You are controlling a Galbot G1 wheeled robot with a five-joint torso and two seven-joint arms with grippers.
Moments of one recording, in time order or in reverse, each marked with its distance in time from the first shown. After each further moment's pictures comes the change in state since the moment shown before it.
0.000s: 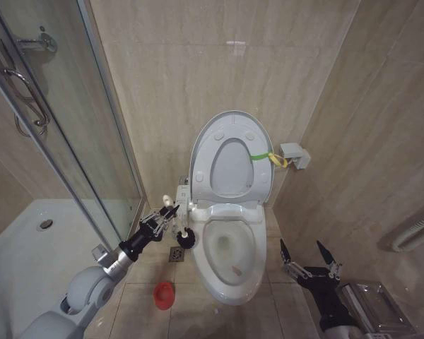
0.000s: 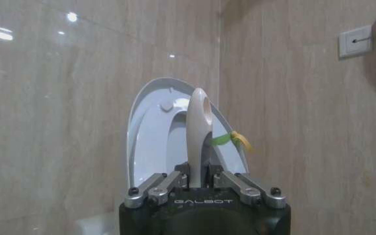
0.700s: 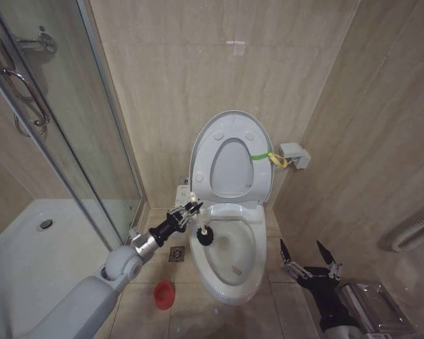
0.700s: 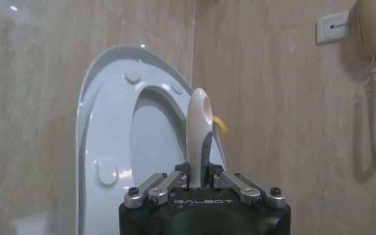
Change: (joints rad) left arm -0.295 -0.073 0.289 0.240 -0.017 -0.031 0.047; right arm 0.000 0.000 0.000 0.000 0.000 0.000 0.000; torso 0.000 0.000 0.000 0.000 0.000
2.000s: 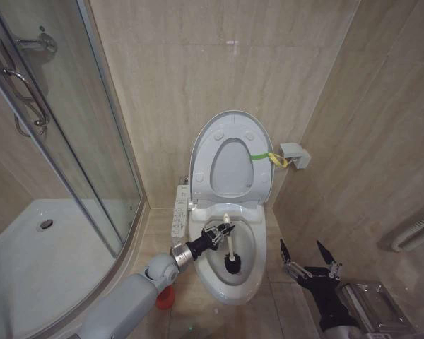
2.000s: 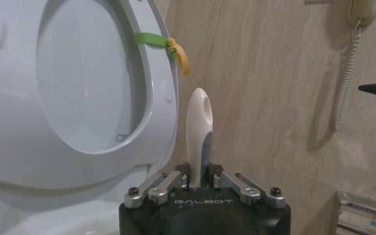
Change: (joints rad) left arm -0.150 -0.181 0.325 0.288 -0.085 -0.021 0.021; right arm 0.000 0.000 0.000 0.000 0.000 0.000 0.000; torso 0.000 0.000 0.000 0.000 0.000
